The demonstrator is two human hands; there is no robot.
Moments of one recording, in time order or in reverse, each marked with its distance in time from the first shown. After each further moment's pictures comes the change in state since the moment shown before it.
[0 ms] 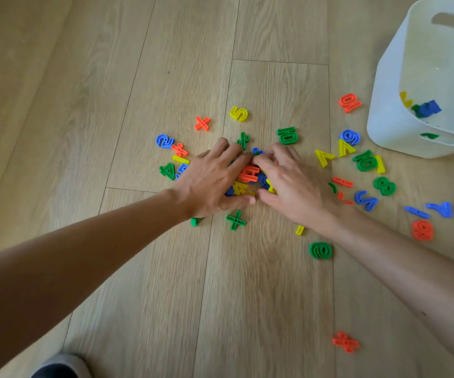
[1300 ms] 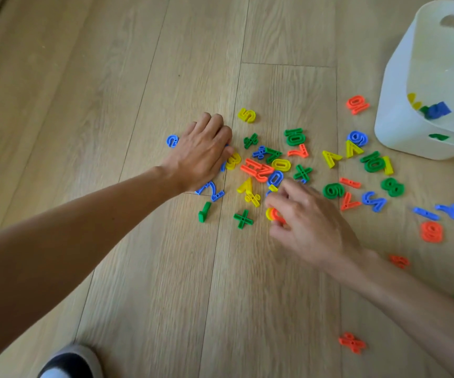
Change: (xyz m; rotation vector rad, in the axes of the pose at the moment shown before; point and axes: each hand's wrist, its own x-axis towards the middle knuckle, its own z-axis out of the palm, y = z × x) left_hand 0.006 -0.042 -0.021 0.010 -0.007 -0.132; right_hand -0.055 -0.024 -0.006 0.044 0.051 -0.008
